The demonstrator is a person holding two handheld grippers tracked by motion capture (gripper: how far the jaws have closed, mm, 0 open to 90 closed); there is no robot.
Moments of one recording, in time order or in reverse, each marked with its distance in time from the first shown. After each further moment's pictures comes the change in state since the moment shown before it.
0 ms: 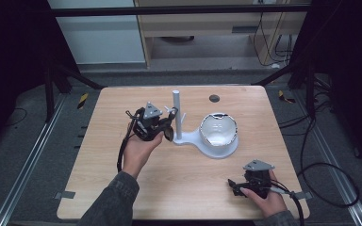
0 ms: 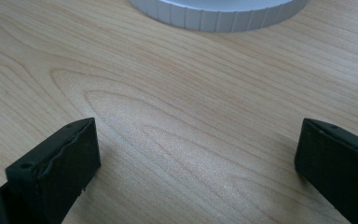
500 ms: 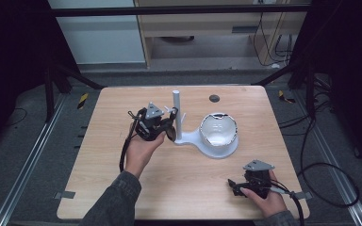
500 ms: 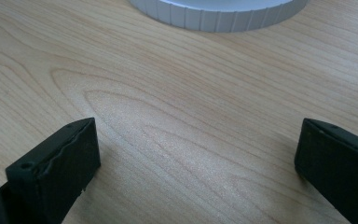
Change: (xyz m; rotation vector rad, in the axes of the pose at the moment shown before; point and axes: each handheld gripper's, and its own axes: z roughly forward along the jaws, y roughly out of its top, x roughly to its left) left arm 0.000 -0.001 0.008 -0.003 -0.007 -0.009; right arm 0.000 0.000 0.000 0.000 -0.001 0.000
